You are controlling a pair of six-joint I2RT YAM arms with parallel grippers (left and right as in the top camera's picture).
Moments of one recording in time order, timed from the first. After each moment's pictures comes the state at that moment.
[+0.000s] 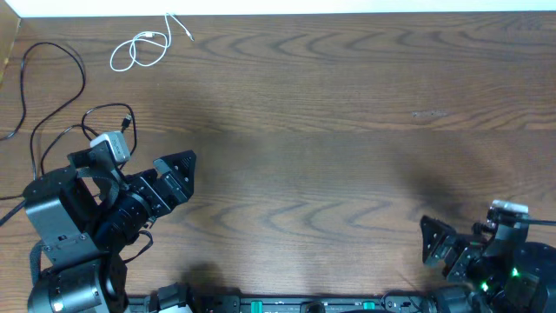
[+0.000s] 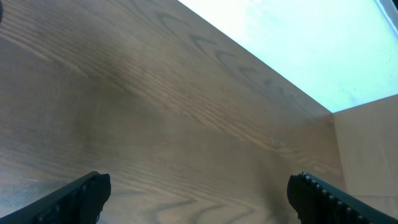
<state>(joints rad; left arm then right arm) 0.30 0.77 1.16 -1.07 0.58 -0.38 0.16 0.38 0.93 -1.20 -0.06 0.41</state>
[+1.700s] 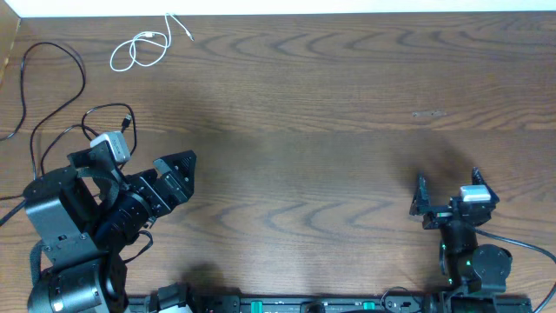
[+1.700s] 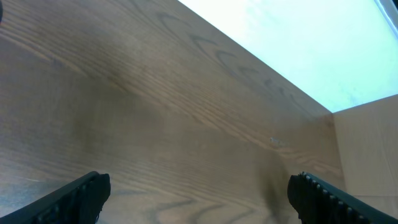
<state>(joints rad) 0.30 0.77 1.16 -1.07 0.58 -0.38 -0.04 0.02 0.02 -0.04 -0.09 -0.03</state>
